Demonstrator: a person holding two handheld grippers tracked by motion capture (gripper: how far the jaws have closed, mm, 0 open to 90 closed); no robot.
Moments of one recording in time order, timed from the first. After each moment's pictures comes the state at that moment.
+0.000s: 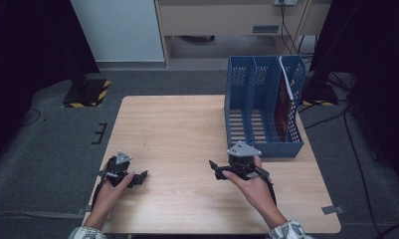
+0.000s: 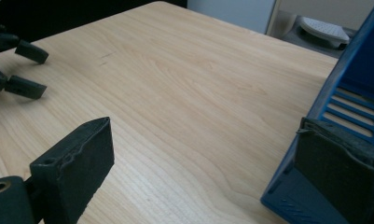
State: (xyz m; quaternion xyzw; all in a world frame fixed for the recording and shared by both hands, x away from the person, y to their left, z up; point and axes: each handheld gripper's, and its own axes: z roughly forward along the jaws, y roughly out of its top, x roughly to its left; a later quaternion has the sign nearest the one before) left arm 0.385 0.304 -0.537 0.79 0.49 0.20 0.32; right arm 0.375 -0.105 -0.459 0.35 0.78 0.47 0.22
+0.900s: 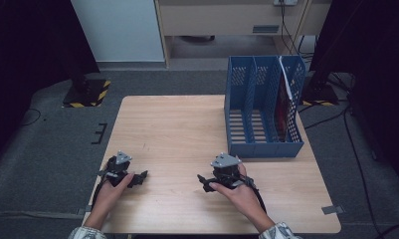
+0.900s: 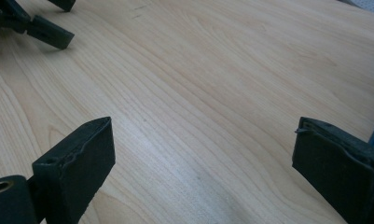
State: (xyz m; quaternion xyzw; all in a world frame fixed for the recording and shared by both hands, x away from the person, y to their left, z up) left arm 0.385 0.304 -0.537 0.79 0.49 0.20 0.32; right arm 0.366 -0.070 -0.497 0.32 0.82 0.43 0.18
